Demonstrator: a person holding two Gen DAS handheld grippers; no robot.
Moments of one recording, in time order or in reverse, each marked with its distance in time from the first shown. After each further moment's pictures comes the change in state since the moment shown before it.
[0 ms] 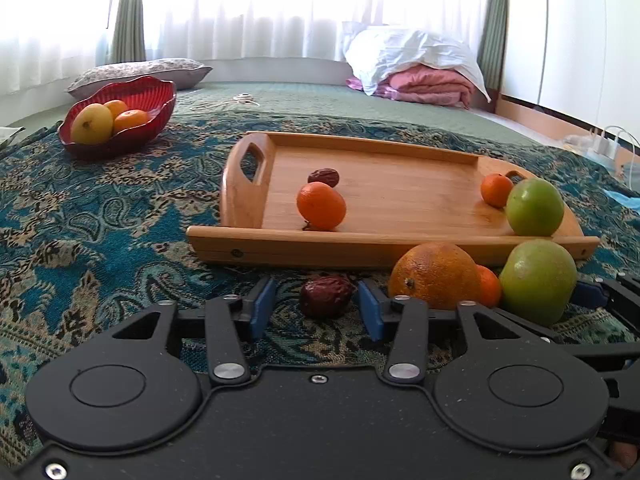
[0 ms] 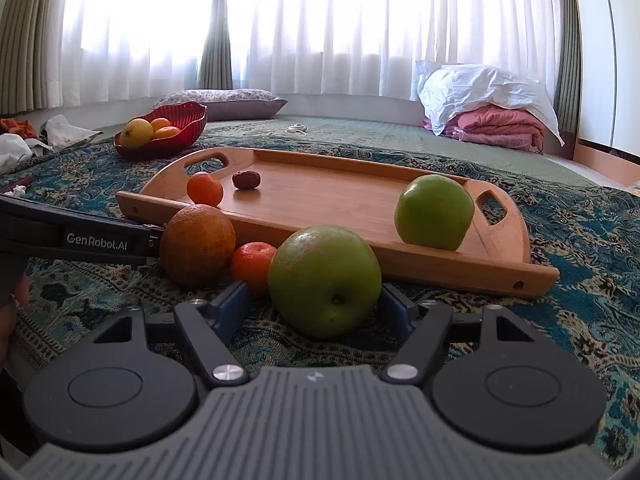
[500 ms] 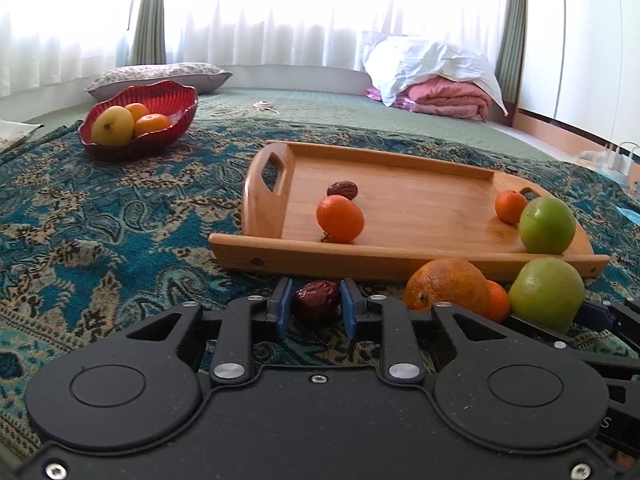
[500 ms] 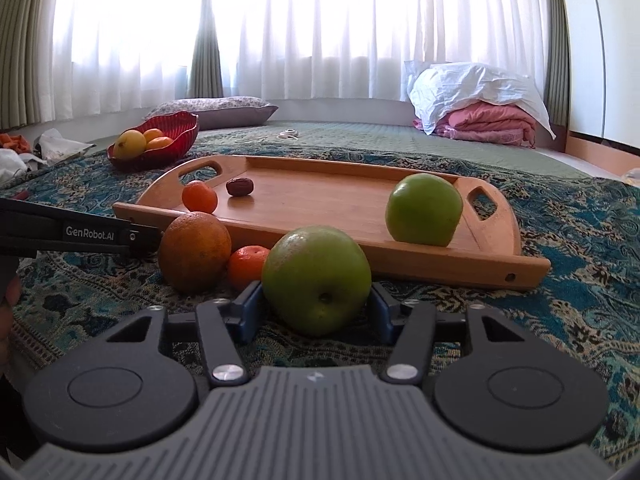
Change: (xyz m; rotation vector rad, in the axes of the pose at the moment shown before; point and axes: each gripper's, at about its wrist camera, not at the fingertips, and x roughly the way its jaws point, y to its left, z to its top) left arm -0.008 0.003 0.004 -0.035 -0.028 0.050; right arm -0.007 -0.003 -0.001 0.055 -0.015 -0.014
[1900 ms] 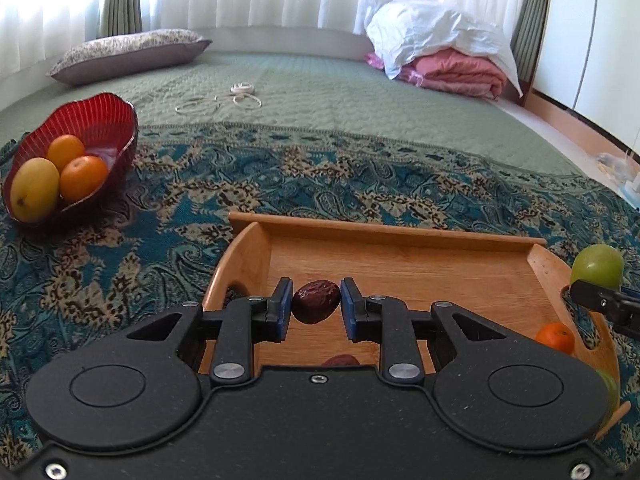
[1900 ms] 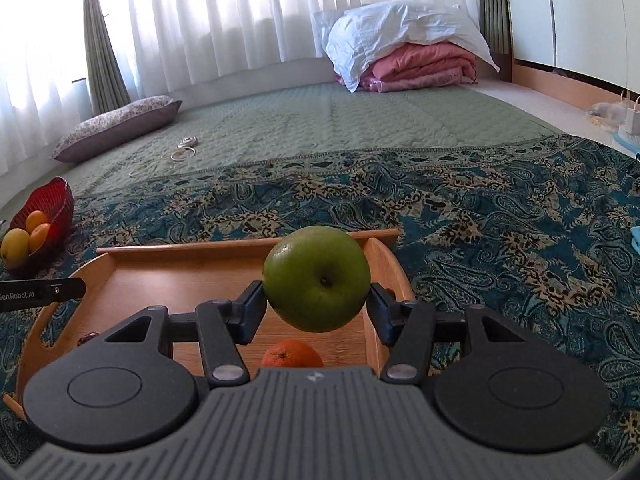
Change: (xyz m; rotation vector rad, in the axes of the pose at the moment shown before) left arm 0.148 -0.012 0.155 -0.009 0.184 -0.027; right arm 0.122 -0.120 0.134 0.225 0.183 -0.145
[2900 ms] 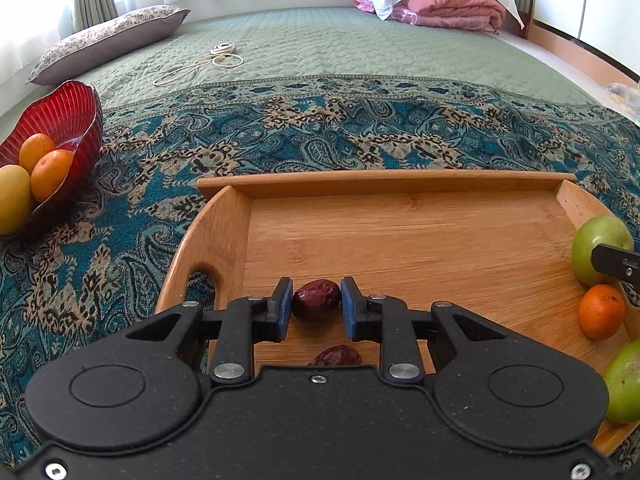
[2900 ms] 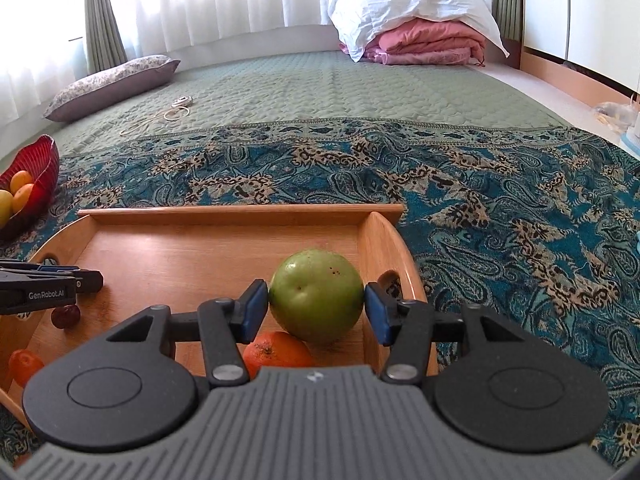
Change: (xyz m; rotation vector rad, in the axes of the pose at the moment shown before) left arm 0.047 -0.021 -0.004 0.122 0.135 0.053; right arm 0.019 0.006 0.001 -0.059 0.094 -0.021
